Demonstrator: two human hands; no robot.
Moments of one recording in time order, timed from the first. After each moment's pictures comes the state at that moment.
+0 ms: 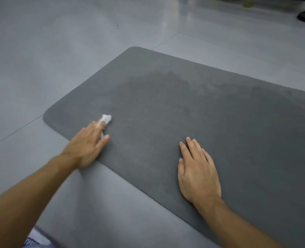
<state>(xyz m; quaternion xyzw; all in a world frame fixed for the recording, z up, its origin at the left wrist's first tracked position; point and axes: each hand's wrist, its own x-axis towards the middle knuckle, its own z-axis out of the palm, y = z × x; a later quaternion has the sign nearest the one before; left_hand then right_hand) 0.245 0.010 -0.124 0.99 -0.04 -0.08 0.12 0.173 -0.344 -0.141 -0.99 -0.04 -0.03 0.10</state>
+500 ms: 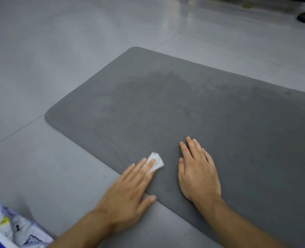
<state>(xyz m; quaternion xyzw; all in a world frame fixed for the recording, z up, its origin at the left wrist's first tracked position) 0.122 -0.114 -0.124 0.95 -0.28 -0.05 0.08 0.173 -0.344 -0.140 -0.99 -0.04 -0.03 0.11</state>
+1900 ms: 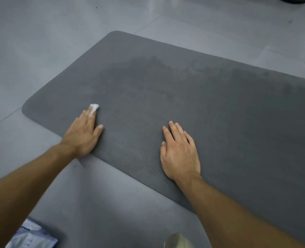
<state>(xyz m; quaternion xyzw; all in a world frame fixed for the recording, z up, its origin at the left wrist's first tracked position) 0.251 -0.025 -0.135 0.99 -0.02 -0.08 0.12 0.173 -0.343 -0.136 -0.99 -0.03 -0.02 0.12</state>
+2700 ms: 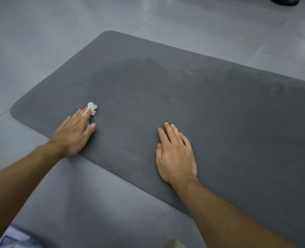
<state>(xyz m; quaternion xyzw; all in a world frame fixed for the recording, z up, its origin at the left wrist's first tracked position) 0.260 -0.019 -0.130 0.99 -0.03 -0.10 0.08 0.173 -0.342 -0.136 -0.99 -0.03 -0.02 0.12</state>
